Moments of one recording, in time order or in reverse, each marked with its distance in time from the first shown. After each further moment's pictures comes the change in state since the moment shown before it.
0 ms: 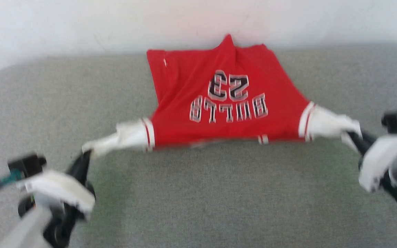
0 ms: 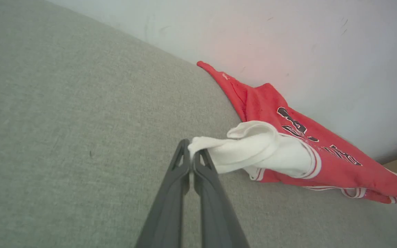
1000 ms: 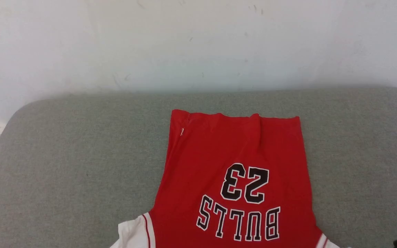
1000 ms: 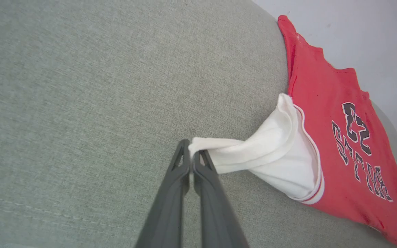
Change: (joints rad) left arm 0.746 0.084 0.165 -0.467 0.024 0.253 0.000; right arm 0.840 -0.083 -0.302 -0.458 0.028 0.001 0.354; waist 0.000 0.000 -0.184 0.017
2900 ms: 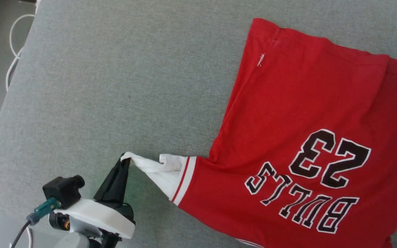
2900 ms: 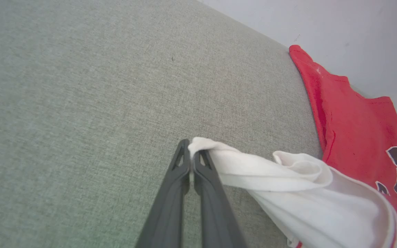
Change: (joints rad) left arm -0.431 -0.199 -0.007 -0.011 0.348 -0.113 0.000; right arm -1.139 0.031 0.023 0.437 -0.277 -0.001 0.682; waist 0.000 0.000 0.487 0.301
